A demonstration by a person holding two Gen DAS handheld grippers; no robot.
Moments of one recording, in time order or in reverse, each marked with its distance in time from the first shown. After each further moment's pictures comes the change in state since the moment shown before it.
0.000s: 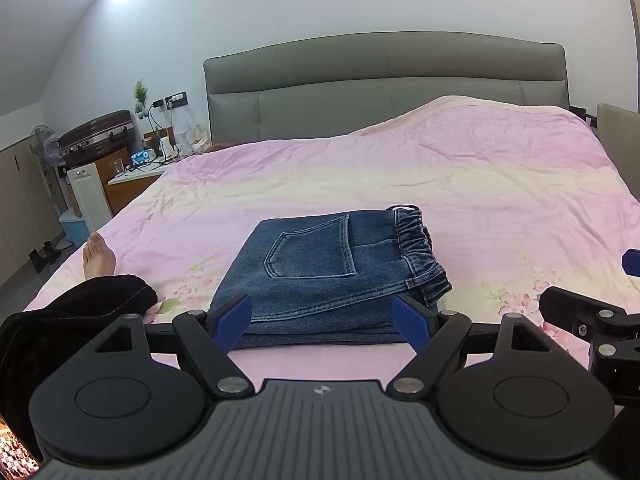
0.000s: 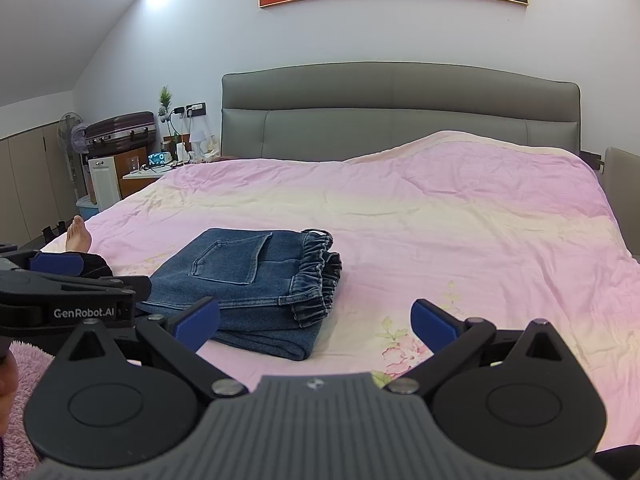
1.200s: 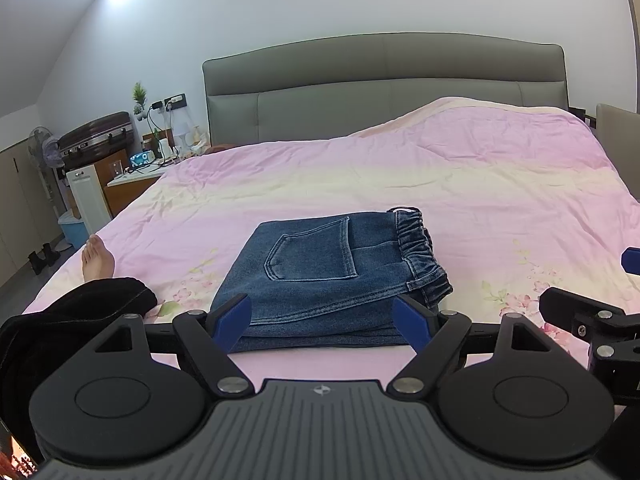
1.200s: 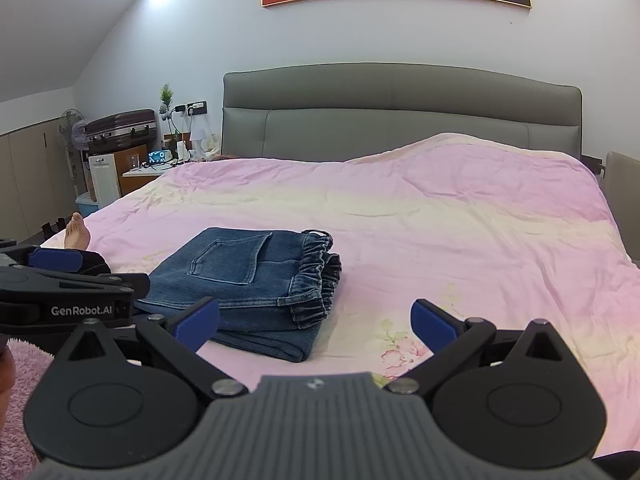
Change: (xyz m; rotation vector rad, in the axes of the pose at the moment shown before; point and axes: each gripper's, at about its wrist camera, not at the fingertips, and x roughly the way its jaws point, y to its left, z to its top) left arm 0.005 0.006 0.000 0.006 -0.005 -0.014; right arm 0.001 0.004 -0.002 -0.013 -0.005 -0.006
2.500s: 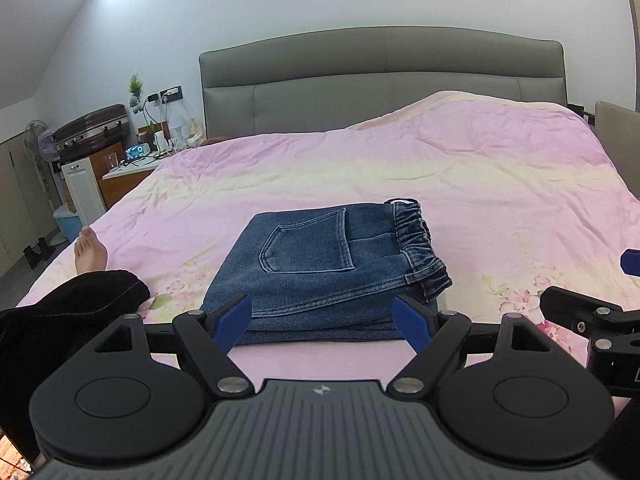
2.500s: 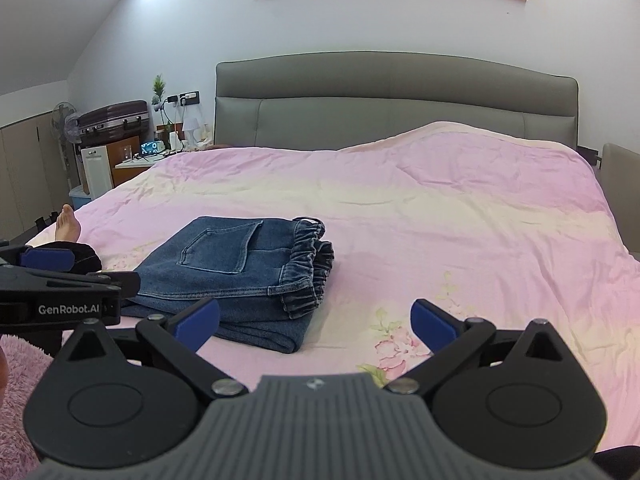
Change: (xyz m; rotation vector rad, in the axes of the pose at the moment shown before) left arm 0.011 -0.001 -0.004 -0.011 0.018 -0.008; right arm 0.019 -0.006 0.000 0.002 0.034 -0.010
